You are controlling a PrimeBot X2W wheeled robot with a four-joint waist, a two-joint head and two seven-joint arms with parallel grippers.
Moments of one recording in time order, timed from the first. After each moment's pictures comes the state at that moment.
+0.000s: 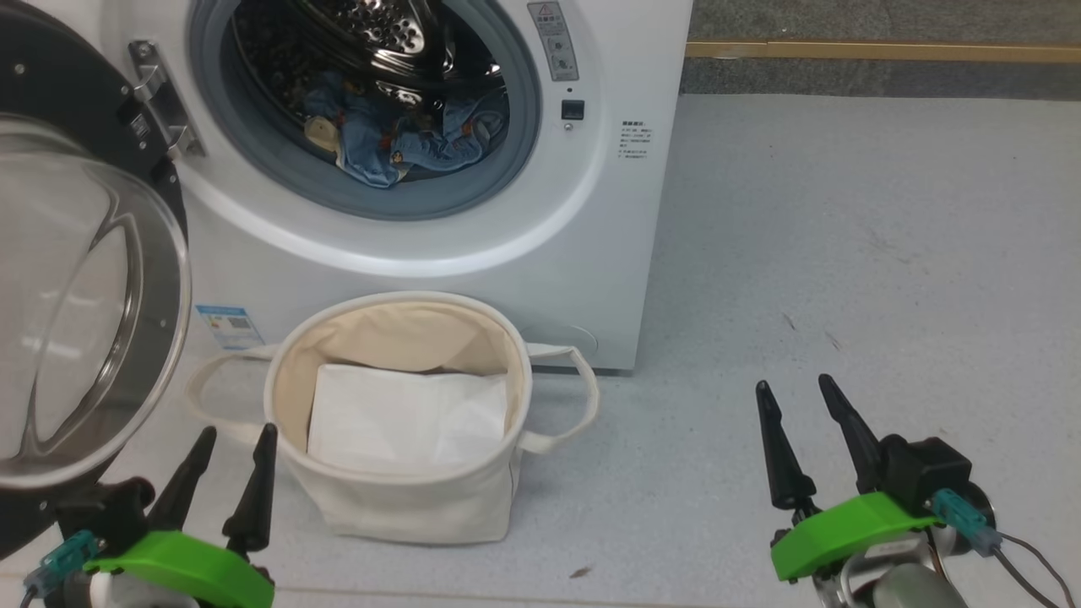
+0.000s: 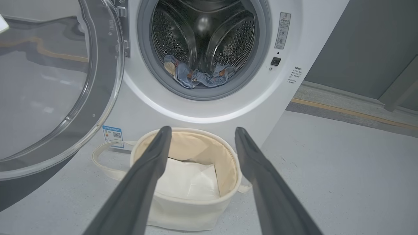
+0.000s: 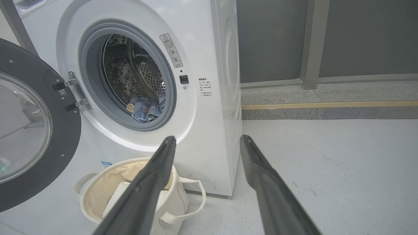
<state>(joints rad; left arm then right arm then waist) -0.13 0.28 -0.08 0.27 -0.50 -0.12 -0.08 -0.14 -0.16 0.27 0.23 0.33 0.12 -0.25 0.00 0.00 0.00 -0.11</state>
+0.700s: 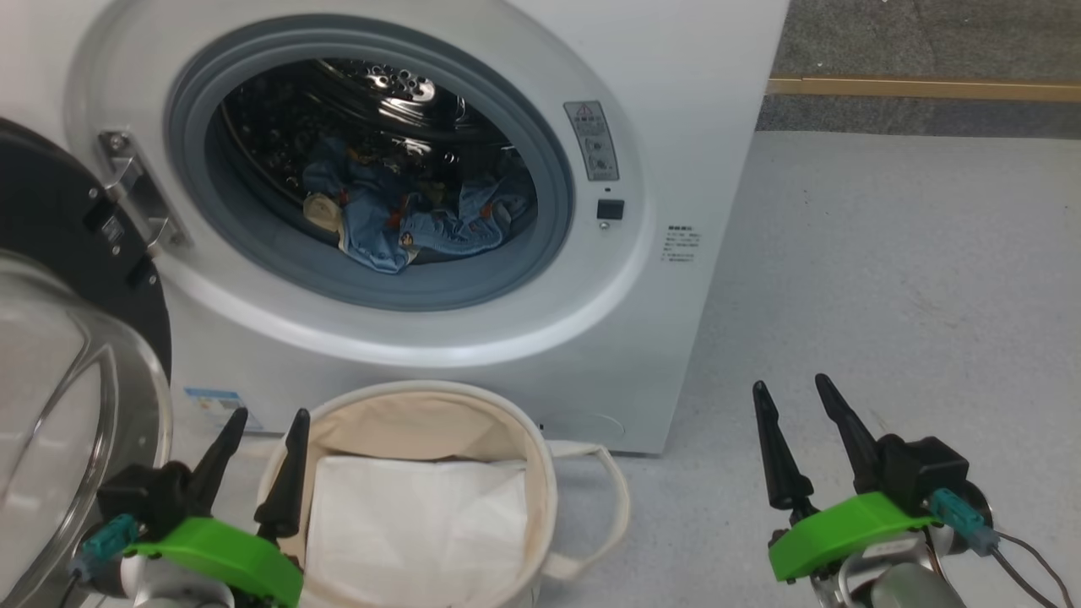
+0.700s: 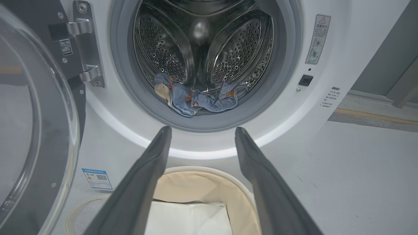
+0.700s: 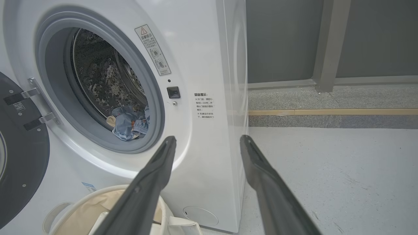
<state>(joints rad) -0.17 0.28 -0.15 0.28 -0.47 -0.11 -0.11 -0.14 -0.16 0.27 0.23 0.33 0.12 -0.25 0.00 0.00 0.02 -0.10</state>
